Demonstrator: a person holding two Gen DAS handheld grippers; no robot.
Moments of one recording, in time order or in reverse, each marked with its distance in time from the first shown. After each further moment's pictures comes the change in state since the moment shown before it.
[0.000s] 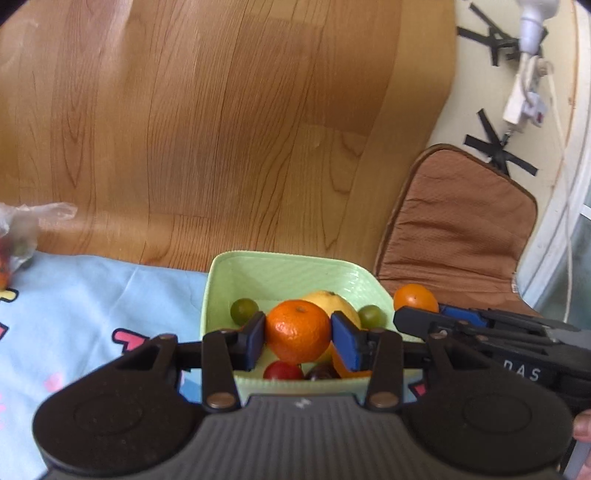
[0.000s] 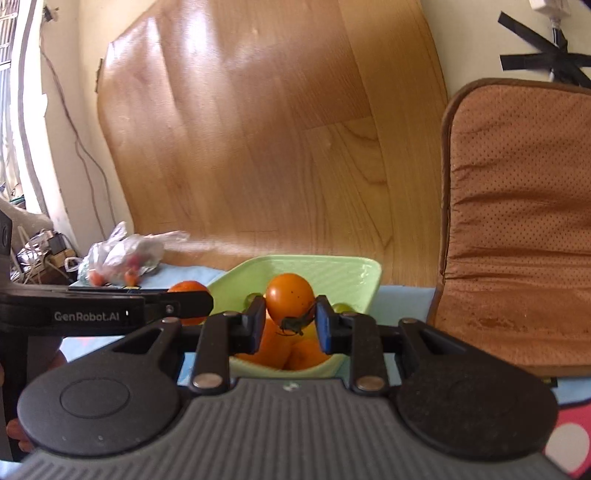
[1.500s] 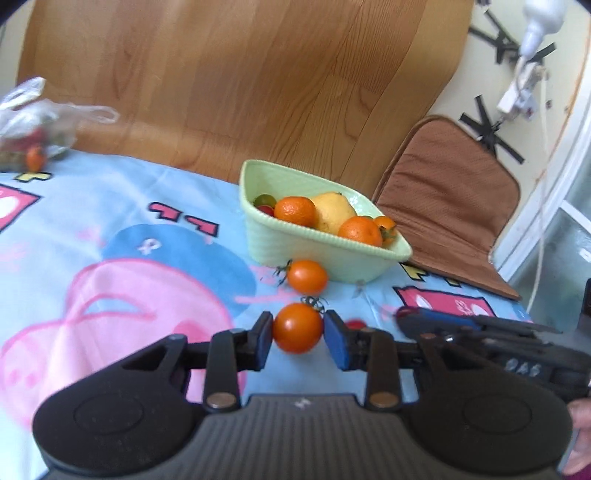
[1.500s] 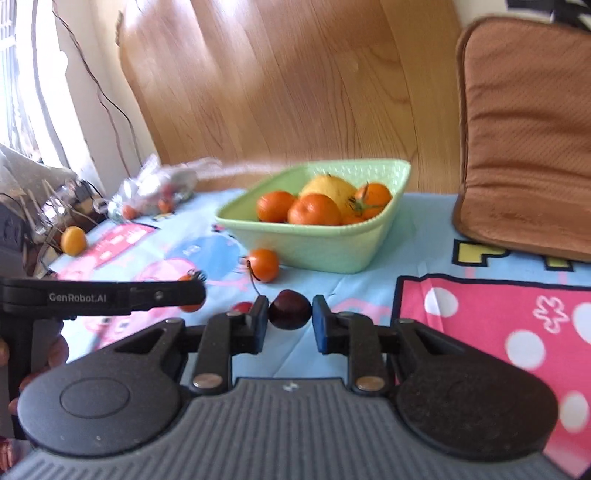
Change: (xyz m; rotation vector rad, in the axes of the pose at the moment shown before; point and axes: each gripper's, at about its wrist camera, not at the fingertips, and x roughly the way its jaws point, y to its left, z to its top) left arm -0.078 0.028 -0.080 -0.128 0.088 -0.068; right arm -0.055 0.028 -0.048 0.013 0.164 0.075
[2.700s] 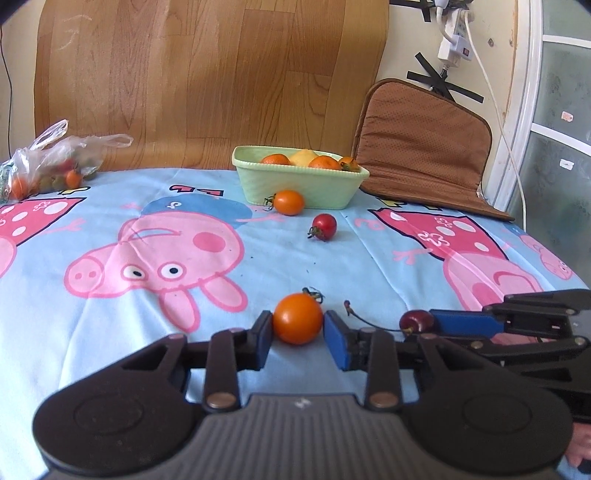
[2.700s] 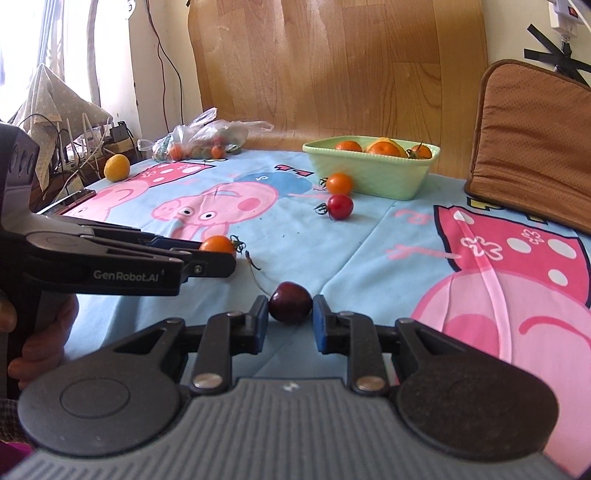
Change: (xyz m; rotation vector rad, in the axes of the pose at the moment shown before) left arm -0.064 -0.041 -0.088 0.207 -0.033 0.111; right arm -0.054 0.082 -0.087 -0.174 0.017 -0.058
